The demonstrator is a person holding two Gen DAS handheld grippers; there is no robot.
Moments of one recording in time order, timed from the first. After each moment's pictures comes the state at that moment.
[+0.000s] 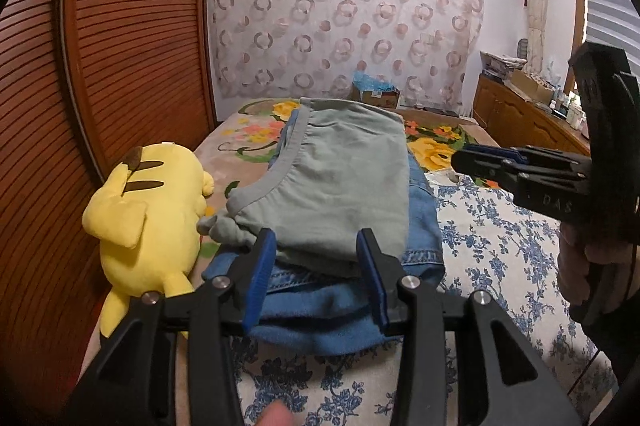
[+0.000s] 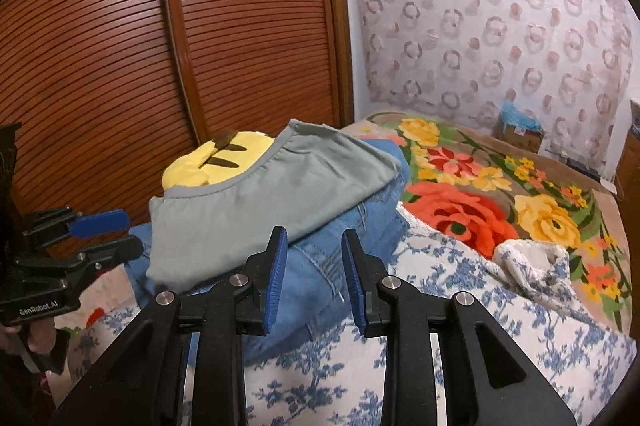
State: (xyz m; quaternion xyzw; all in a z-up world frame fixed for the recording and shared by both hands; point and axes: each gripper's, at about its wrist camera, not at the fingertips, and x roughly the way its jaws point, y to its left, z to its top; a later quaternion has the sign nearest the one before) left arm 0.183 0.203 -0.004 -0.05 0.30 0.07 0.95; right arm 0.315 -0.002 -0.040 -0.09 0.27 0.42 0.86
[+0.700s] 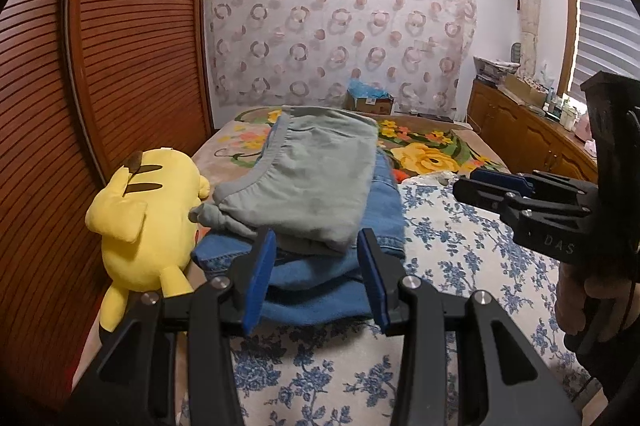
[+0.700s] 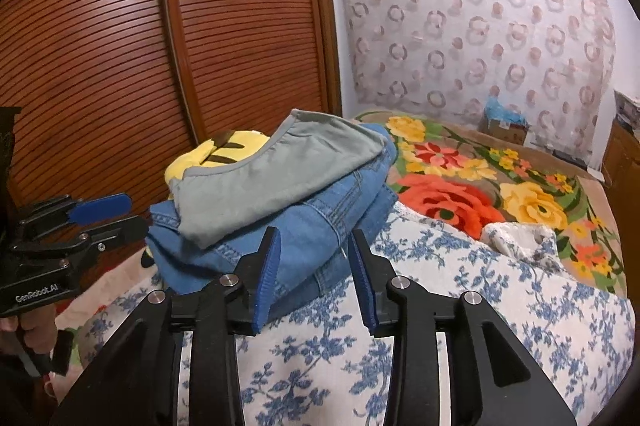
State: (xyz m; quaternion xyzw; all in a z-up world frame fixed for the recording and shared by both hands) left arm 0.156 0.176 0.007 -0.05 0.29 0.06 0.95; right arm 0.267 -0.037 -0.042 -0.07 0.27 0.40 0.87
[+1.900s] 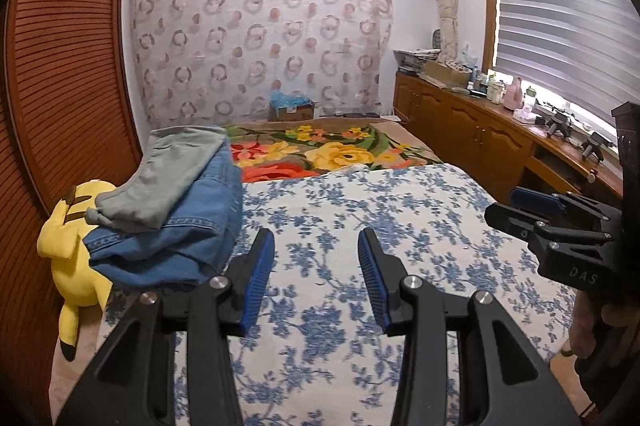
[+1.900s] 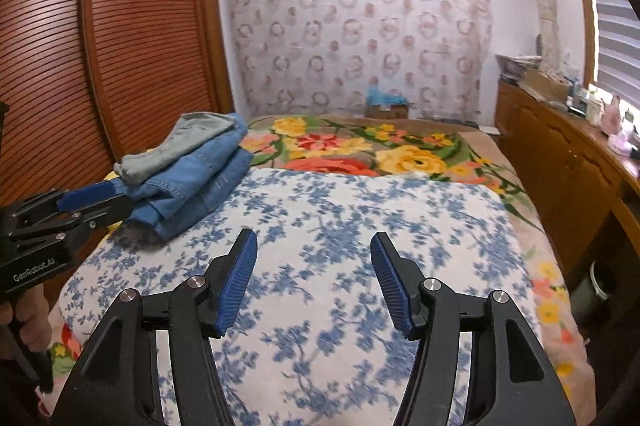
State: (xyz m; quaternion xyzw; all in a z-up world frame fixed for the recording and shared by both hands) left arm 0.108 0.017 0.031 0.00 0.27 -0.05 0.96; right arm 0.151 -0.237 -0.031 -0.02 0.26 0.21 0.94
